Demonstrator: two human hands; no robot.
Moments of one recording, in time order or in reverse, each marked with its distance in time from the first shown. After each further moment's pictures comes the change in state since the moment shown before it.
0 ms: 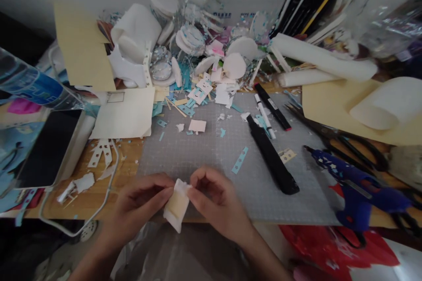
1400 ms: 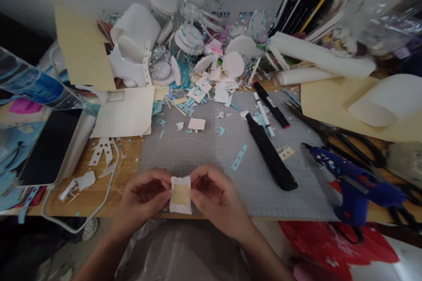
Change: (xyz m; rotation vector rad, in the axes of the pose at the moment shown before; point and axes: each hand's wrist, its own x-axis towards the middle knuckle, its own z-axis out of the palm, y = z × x) left_hand 0.003 -0.022 0.000 -0.239 -0.052 0.130; right_hand -0.005 0.007 -0.002 0.083 -0.035 -0.045
